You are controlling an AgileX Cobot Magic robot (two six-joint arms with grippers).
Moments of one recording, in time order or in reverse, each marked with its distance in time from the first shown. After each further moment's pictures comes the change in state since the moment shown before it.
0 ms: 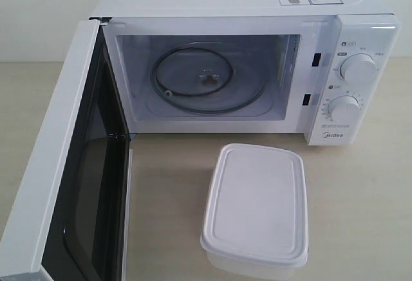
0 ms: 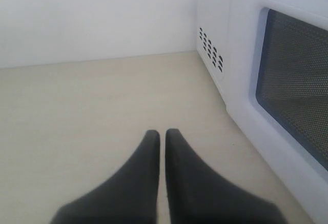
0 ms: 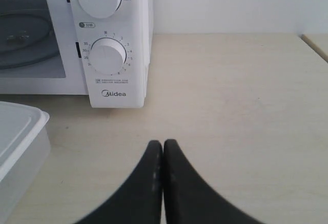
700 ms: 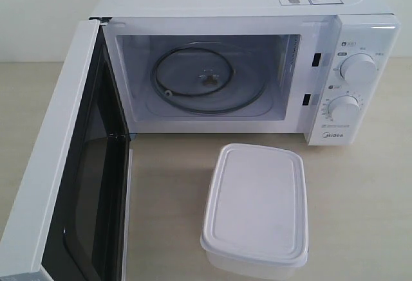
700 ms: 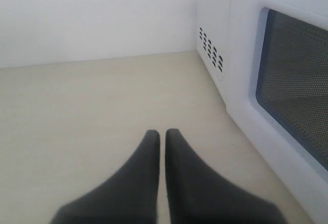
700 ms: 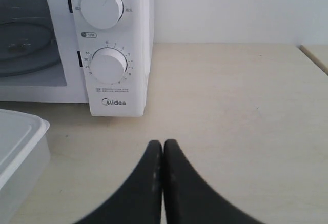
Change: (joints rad) left arm 0.000 0.000 0.000 0.000 0.000 0.000; right arm 0.000 0.000 0.000 0.000 -0.030 -0.007
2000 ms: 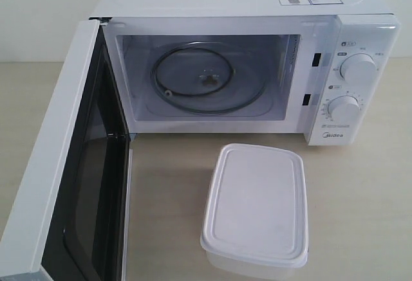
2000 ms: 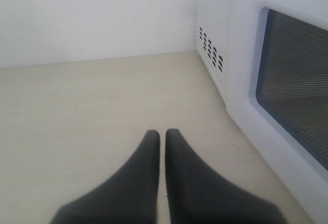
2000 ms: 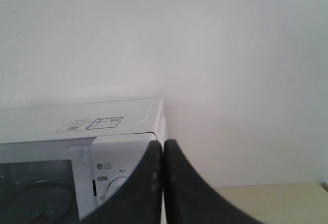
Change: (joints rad) left arm 0.000 0.000 0.000 0.000 0.000 0.002; right arm 0.000 0.306 -0.087 0.002 -0.674 0.107
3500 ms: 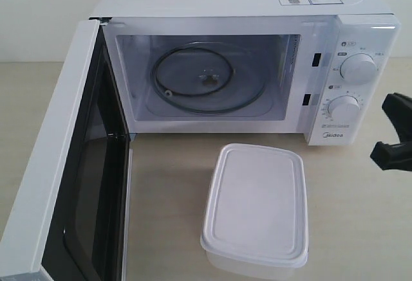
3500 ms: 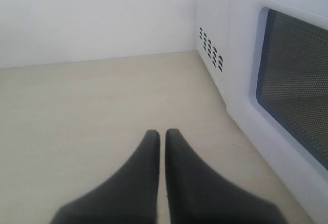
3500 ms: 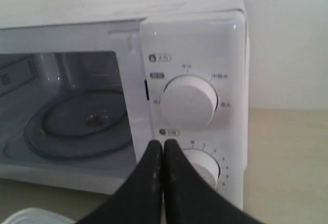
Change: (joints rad) left arm 0.000 0.000 0.000 0.000 0.000 0.002; right arm 0.000 0.984 -0.002 -0.284 -0.731 0.138
